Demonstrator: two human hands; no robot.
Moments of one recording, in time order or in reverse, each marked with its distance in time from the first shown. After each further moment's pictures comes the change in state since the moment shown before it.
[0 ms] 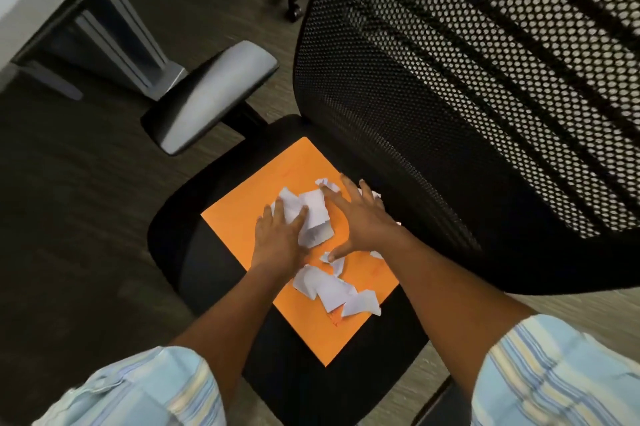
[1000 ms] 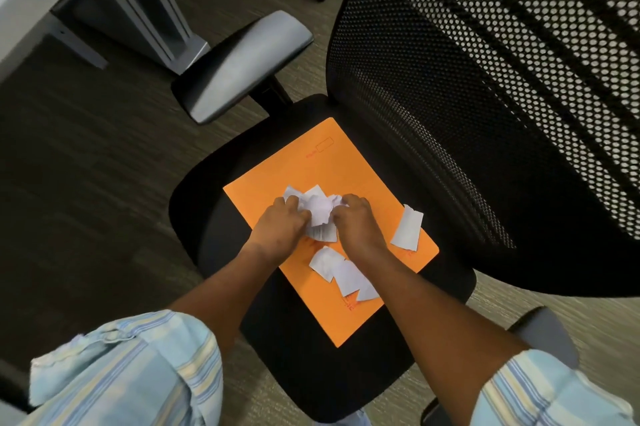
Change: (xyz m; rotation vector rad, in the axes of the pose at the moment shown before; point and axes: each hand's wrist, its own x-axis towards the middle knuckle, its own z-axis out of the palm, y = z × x) left_hand -0.015 -0.031 -0.015 0.181 -0.015 0.194; right_hand -0.002 -0.060 0.050 0.242 0.342 0.147
